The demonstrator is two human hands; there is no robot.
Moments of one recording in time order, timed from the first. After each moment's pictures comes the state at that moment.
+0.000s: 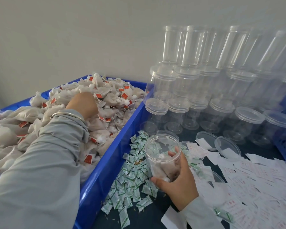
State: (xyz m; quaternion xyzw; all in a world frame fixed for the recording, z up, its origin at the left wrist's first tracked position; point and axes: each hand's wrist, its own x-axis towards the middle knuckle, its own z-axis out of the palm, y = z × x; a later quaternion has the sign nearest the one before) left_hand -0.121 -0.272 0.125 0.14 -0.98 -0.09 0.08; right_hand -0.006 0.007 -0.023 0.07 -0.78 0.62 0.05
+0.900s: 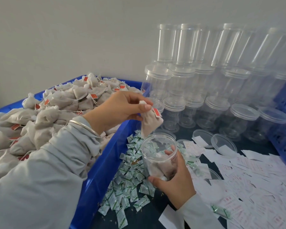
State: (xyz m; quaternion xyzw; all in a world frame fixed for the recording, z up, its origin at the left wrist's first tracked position) left_hand -0.089 -0.182 0.131 -0.22 -0.75 -0.62 -0.04; right_hand -0.008 0.007 -0.023 0.08 -0.76 0.64 0.05
